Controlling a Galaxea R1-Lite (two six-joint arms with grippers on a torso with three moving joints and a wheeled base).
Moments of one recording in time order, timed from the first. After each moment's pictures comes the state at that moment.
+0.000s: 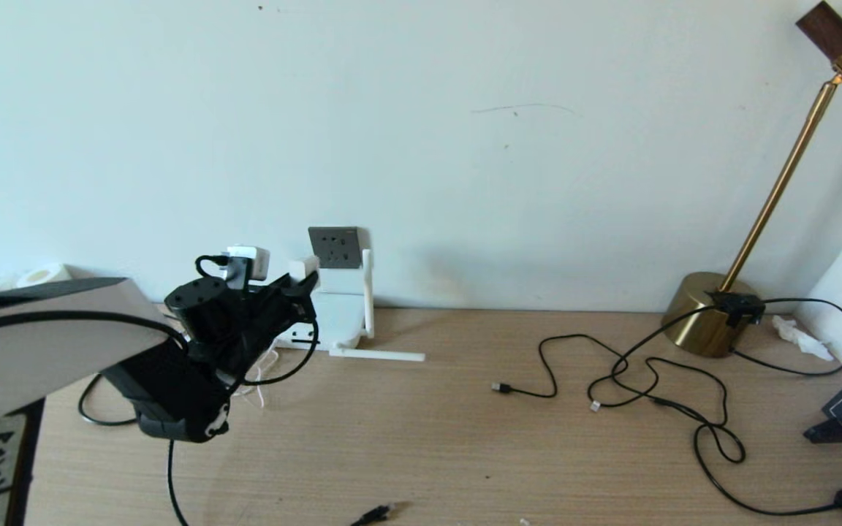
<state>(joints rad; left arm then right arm) -0.16 2.28 -0.90 -1.52 -0.09 0.02 0.00 0.00 0.00 -0.01 -0.03 0.05</state>
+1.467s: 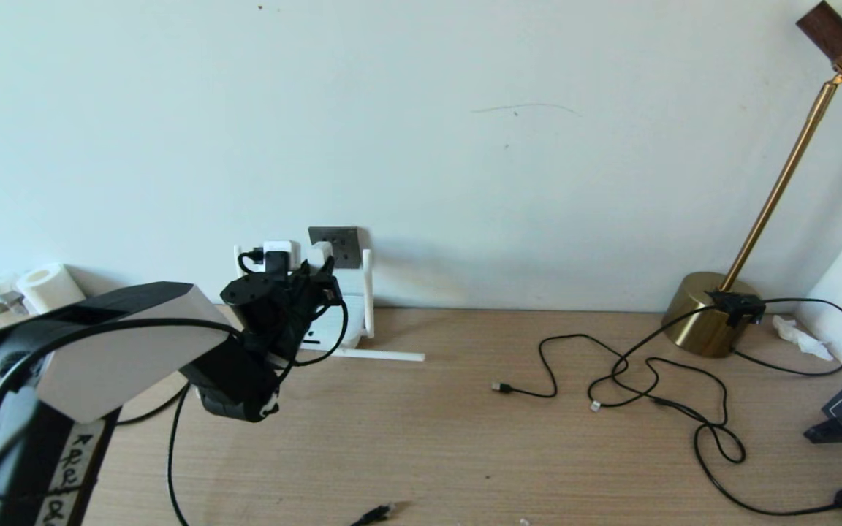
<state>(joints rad) -0.25 2.42 -1.14 -1.52 0.13 0.05 0.00 0.00 0.00 -0.01 -0.03 0.05</state>
